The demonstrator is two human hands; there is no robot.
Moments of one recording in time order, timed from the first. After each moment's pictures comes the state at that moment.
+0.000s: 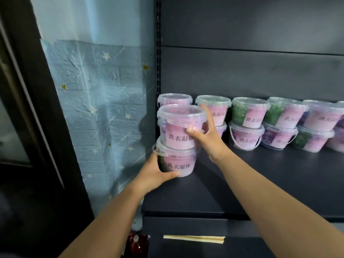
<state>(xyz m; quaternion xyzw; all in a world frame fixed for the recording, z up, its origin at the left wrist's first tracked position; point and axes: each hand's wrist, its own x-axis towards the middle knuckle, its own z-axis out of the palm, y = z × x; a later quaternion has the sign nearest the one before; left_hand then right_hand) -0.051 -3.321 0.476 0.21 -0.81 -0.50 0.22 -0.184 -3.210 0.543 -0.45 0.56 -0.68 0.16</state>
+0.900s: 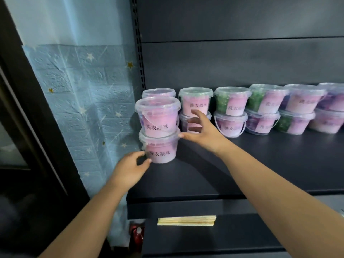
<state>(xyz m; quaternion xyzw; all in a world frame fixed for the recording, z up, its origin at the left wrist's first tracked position) -0.025 -3.297 0.497 0.33 -0.86 -0.31 0.24 -0.187 -3.155 0.551 -0.42 0.72 -0.54 0.12</state>
